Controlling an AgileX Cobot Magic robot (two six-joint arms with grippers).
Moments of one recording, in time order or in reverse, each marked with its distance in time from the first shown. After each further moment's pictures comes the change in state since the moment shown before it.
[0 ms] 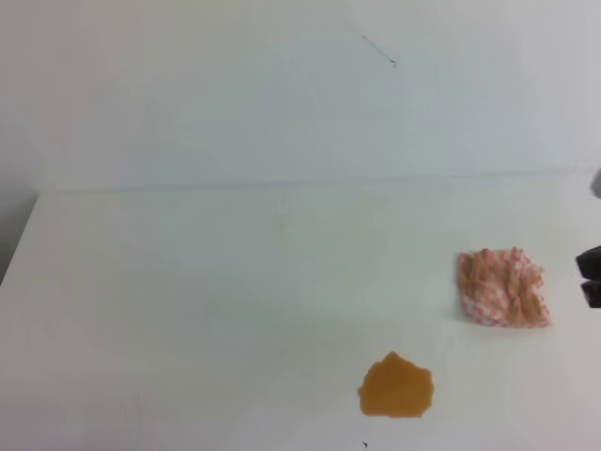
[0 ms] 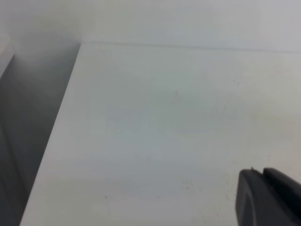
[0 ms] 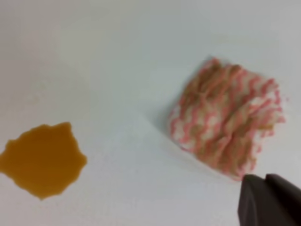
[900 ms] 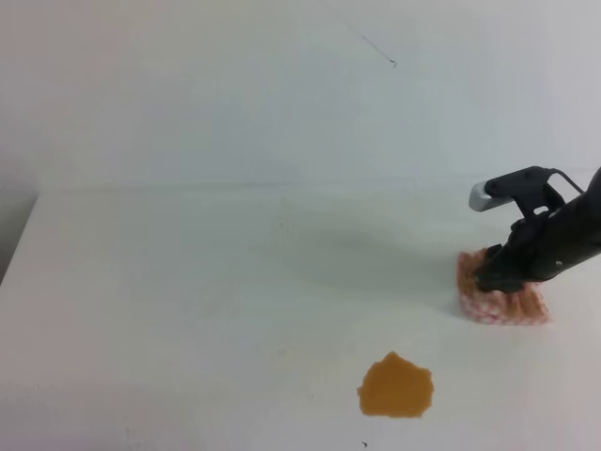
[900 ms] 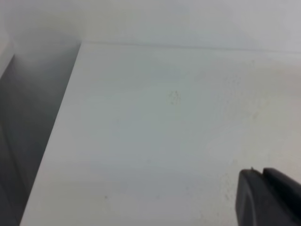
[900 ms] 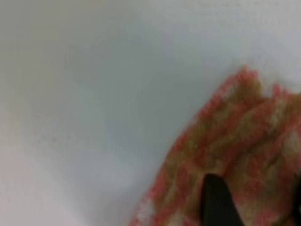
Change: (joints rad) left arm -0.001 0.015 -0.024 0.000 0.008 0.000; right arm 0.077 0.780 -0.422 0.067 -0.073 -0.022
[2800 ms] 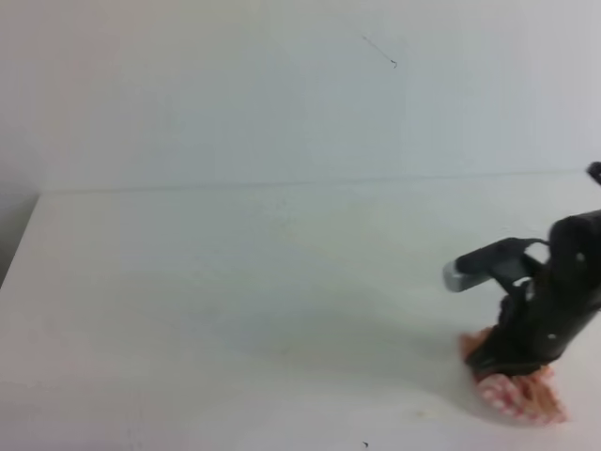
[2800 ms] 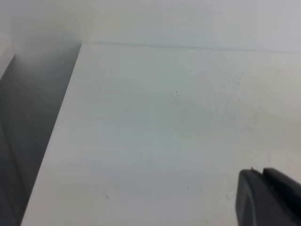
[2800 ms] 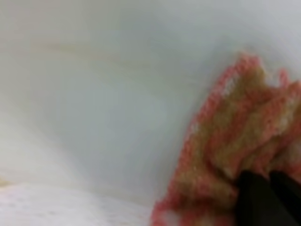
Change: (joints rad) left arm 0.000 0.000 -0.005 0.000 0.004 0.001; right arm 0.253 -0.119 0.183 -0.412 0.205 0.503
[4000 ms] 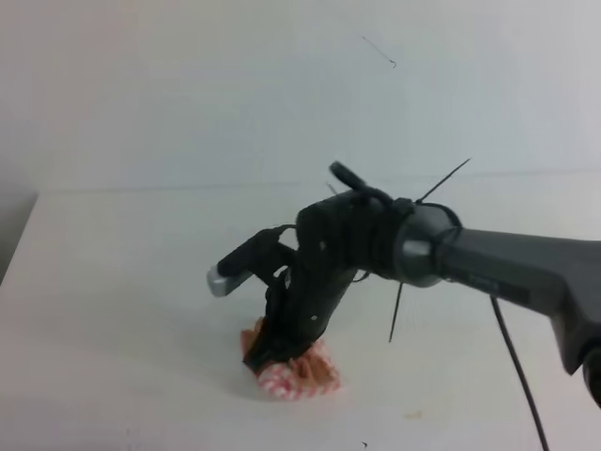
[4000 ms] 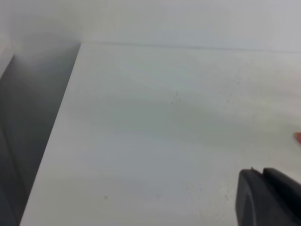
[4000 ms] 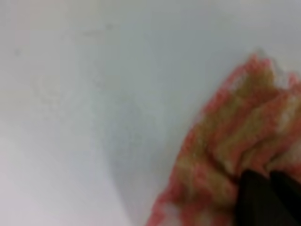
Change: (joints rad) left arm 0.000 0.002 0.000 0.000 0.000 -0.002; right arm 0.302 0.348 -0.616 0.159 0.137 -0.038
